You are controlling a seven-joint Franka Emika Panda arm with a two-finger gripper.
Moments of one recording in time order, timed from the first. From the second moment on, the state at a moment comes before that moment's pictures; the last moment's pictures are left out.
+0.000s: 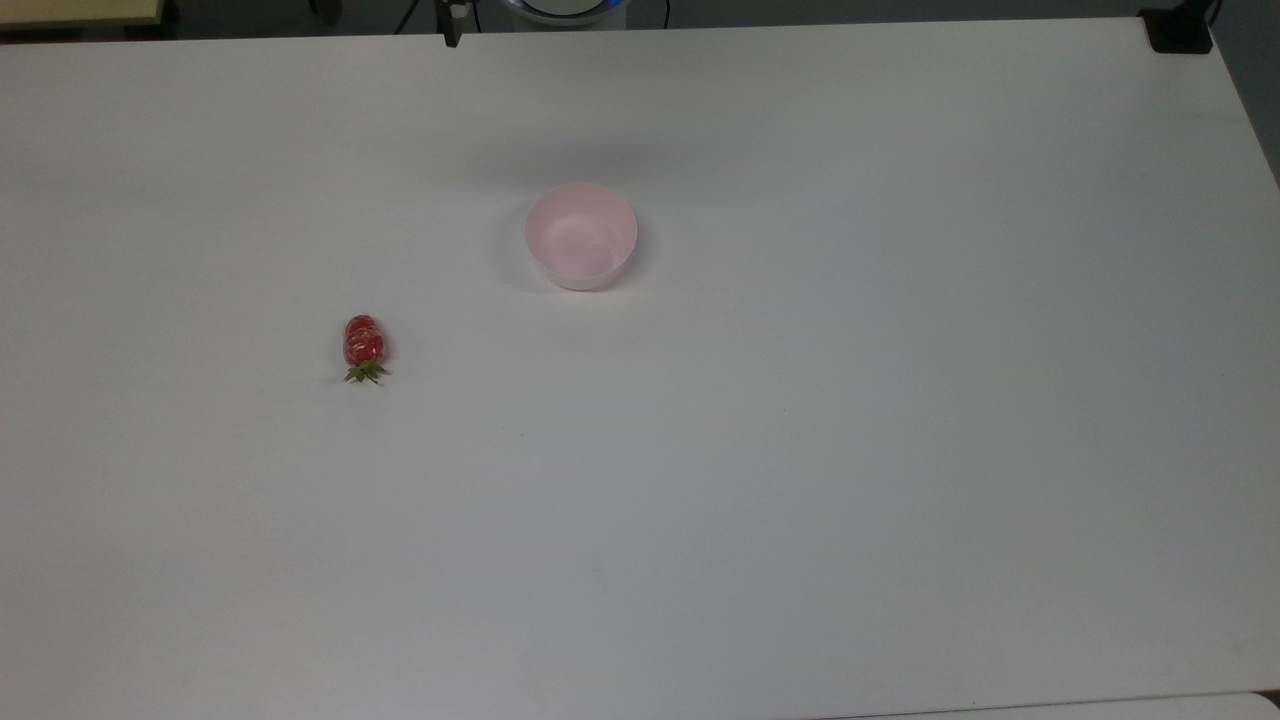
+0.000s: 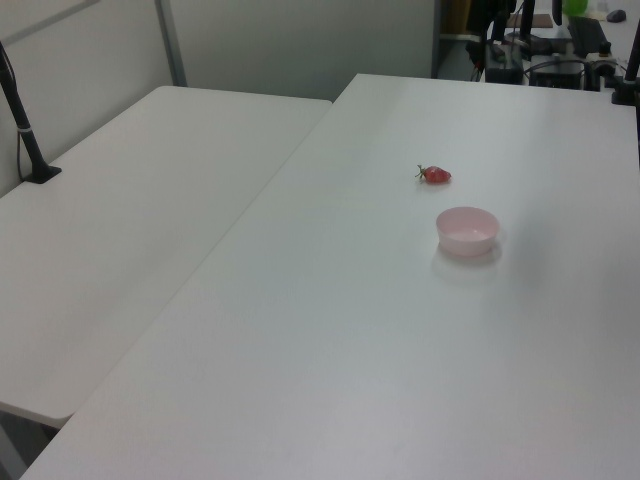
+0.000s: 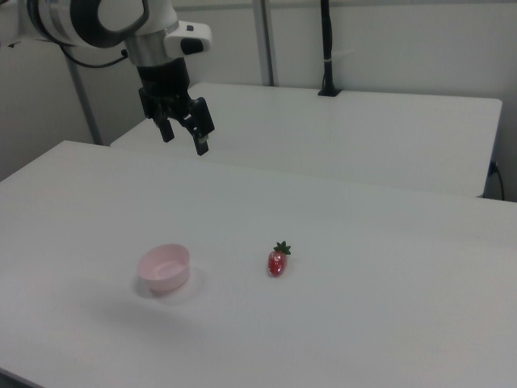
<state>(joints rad) -0.09 -0.03 -0.03 -1.61 0.00 1.67 0.07</state>
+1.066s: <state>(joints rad) -0.13 0.02 -0.03 -1.64 0.00 1.70 -0.18</state>
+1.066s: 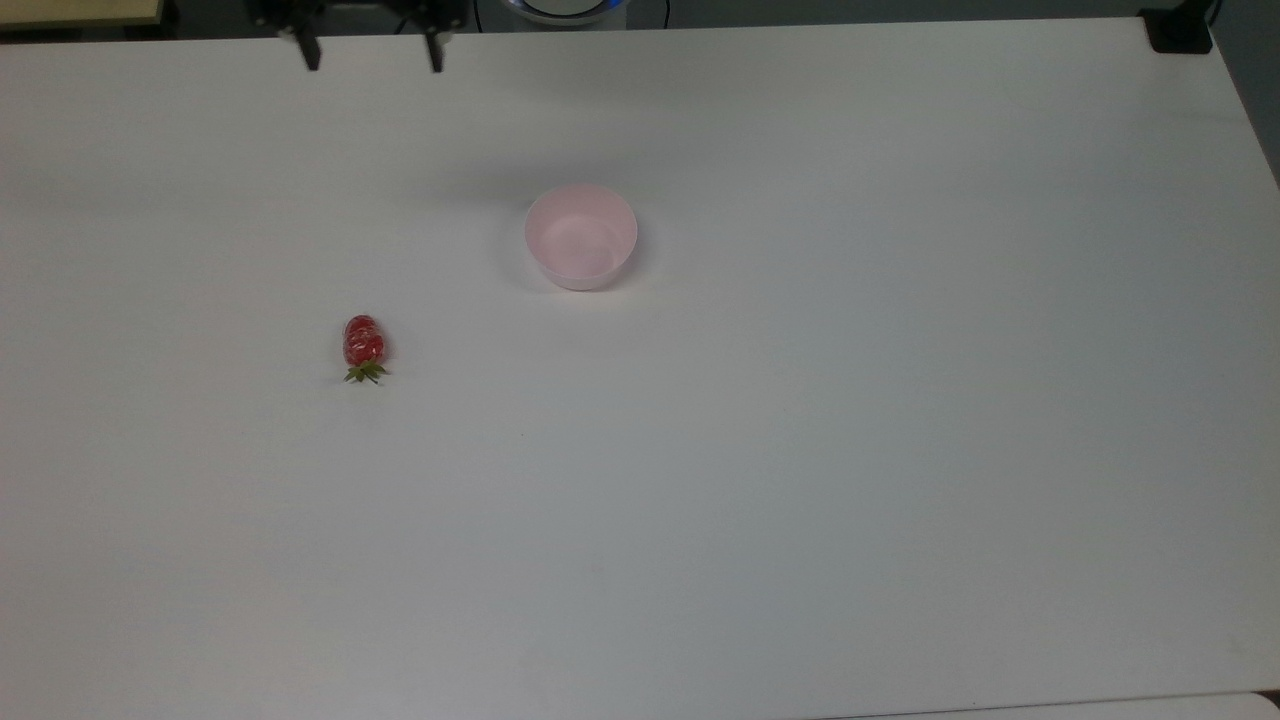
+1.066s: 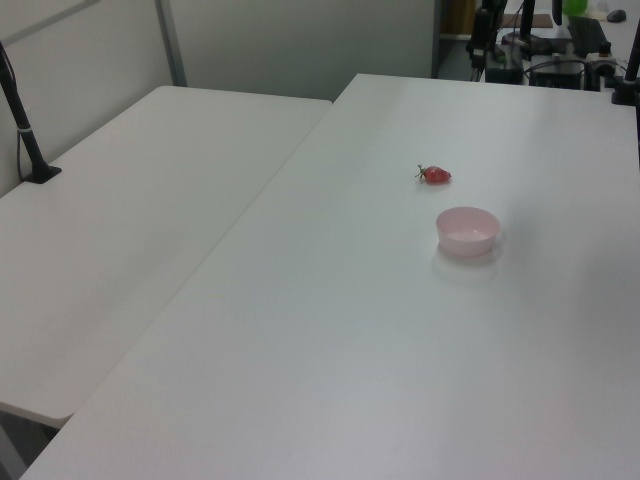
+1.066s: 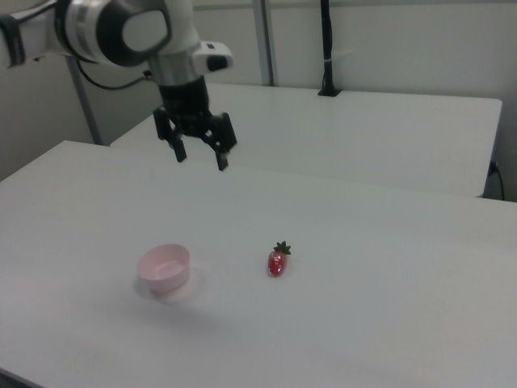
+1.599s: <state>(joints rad) -0.22 0.14 -0.04 -1.81 -0.05 2.03 -0.23</state>
